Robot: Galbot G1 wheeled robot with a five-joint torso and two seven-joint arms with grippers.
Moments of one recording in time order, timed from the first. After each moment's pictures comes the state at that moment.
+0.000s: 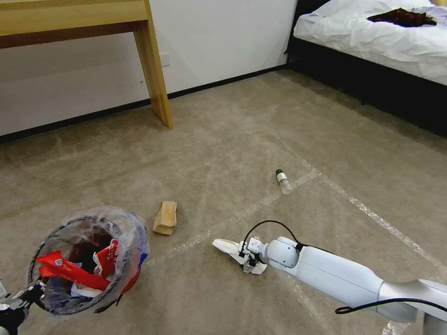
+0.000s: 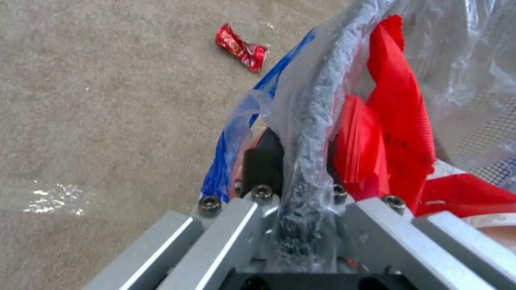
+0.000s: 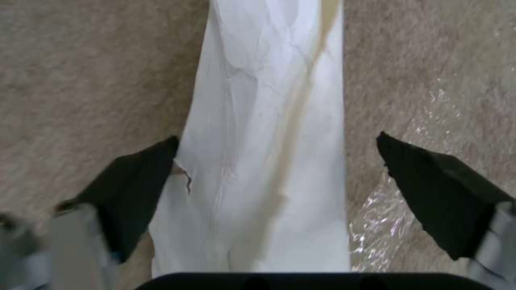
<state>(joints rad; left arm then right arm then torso) 1.78 -1.46 -1.30 -2.23 -1.02 0.70 -0.12 -0.44 1.02 -0.80 1.24 0.30 -0.47 -0.18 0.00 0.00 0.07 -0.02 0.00</state>
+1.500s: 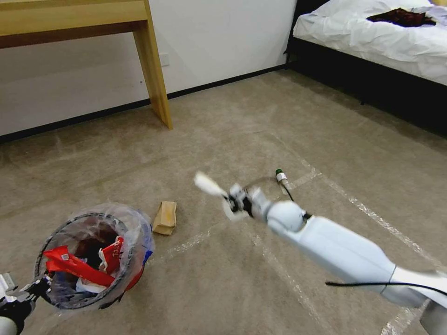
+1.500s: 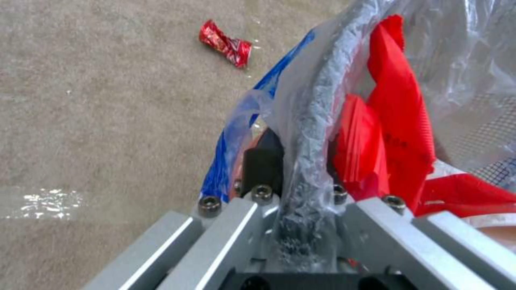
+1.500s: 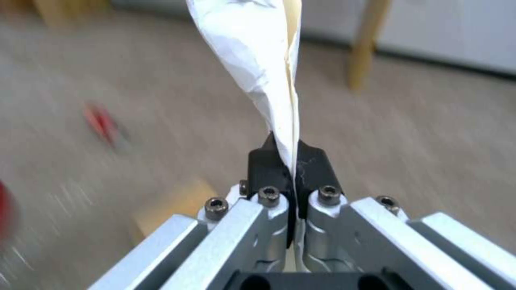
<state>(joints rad) 1.77 -1.43 -1.27 -2.26 -1.02 0.72 -0.15 -0.34 0.99 -0.51 1.61 0.74 -0.24 0.02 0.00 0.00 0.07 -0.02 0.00</state>
